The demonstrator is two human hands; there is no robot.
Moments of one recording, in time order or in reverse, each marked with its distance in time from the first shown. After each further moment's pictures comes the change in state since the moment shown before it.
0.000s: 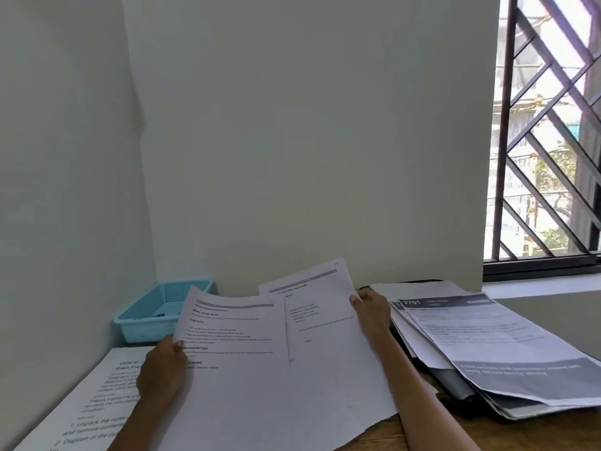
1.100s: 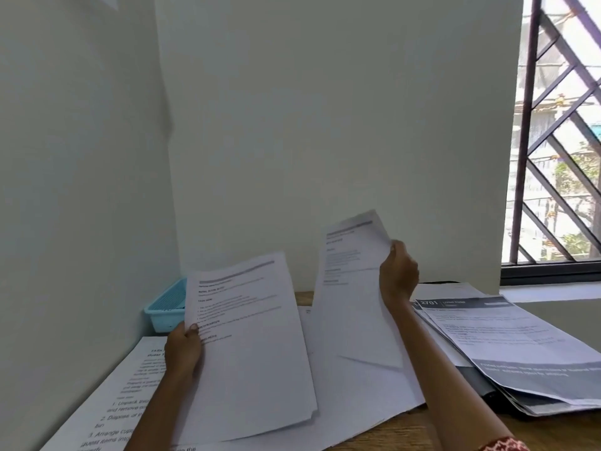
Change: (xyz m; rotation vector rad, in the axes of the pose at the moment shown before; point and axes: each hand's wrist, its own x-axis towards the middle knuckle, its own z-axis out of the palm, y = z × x) left_hand 0.011 -0.004 -0.012 -0.513 0.068 -0.101; right_hand 0.007 -0.087 -0.009 -0.364 0.407 -0.254
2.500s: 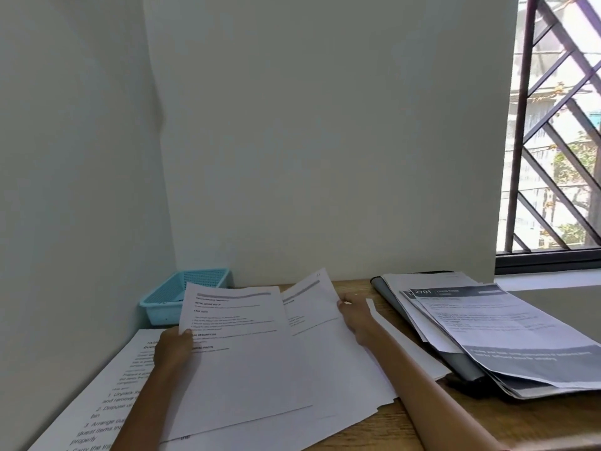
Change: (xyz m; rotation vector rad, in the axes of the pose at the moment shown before) left_hand 0.008 -0.017 -0.006 0.102 -0.110 -0.131; right_hand -0.077 0.038 0.037 0.389 -0.764 0.458
